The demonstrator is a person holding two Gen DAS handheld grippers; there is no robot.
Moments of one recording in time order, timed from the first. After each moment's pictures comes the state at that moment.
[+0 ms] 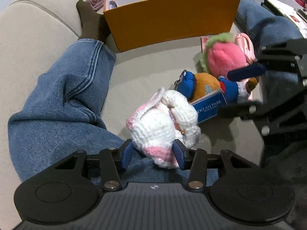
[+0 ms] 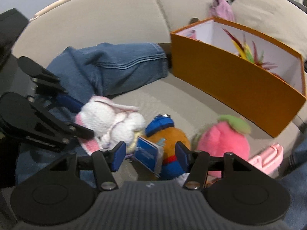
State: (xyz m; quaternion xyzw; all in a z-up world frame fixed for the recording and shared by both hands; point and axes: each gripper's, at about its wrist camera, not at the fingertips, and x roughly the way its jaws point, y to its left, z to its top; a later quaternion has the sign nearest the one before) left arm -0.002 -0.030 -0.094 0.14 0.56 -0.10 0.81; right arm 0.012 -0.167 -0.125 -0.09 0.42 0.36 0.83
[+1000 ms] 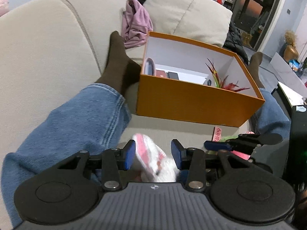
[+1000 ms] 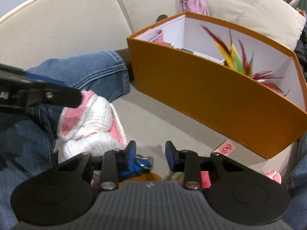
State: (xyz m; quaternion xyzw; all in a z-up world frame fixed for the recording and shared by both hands) left arm 0.056 0.008 -0.051 -0.05 0.45 -0.06 0.89; right arm 0.090 -0.140 -0.145 -0.08 0.42 0.26 0.87
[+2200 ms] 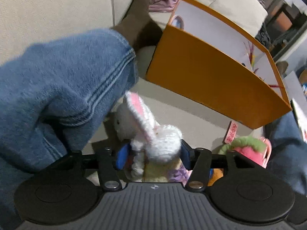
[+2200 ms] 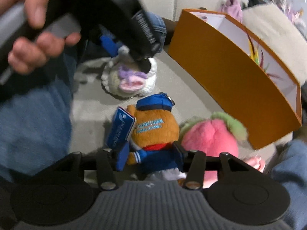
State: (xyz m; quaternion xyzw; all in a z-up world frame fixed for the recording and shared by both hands) left arm 0.082 0.015 -0.123 -0.17 0.52 -0.01 0.84; right arm 0.003 -0.126 -0.167 -0.29 0.40 0.30 0.82
